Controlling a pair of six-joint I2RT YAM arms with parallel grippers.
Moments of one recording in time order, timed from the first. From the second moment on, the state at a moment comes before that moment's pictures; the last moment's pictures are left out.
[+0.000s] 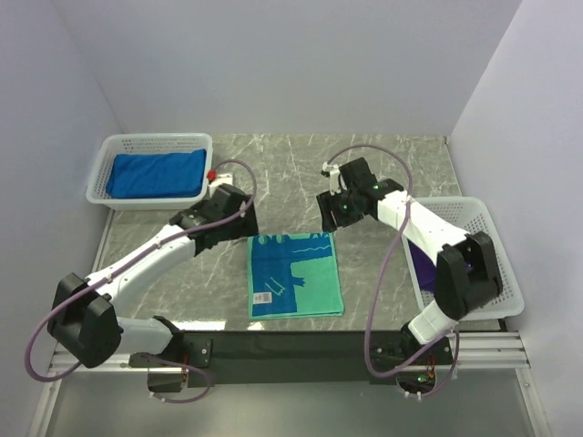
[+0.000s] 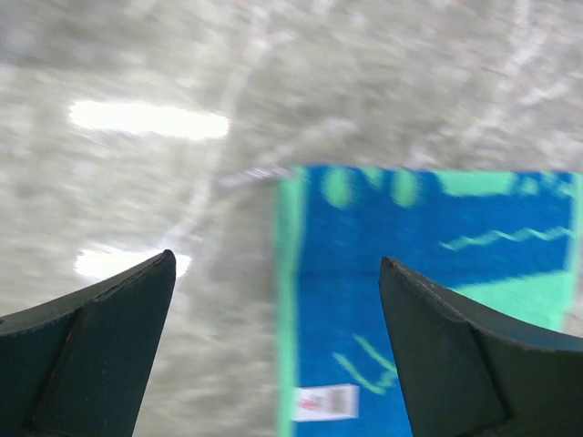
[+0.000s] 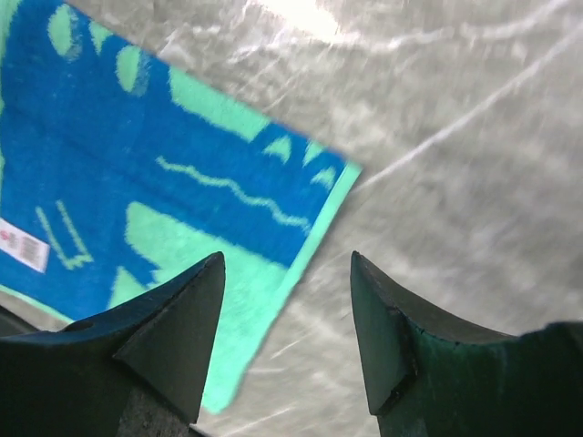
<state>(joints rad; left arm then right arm) -0.63 1.30 0.98 -0.55 -0.35 -0.66 0.46 1.56 1.18 -0.62 -0.18 0.06</state>
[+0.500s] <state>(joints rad) -0.50 1.29 0.95 -0.55 -0.25 -0.36 0.41 1.95 1.46 -0.80 -0.21 -0.28</state>
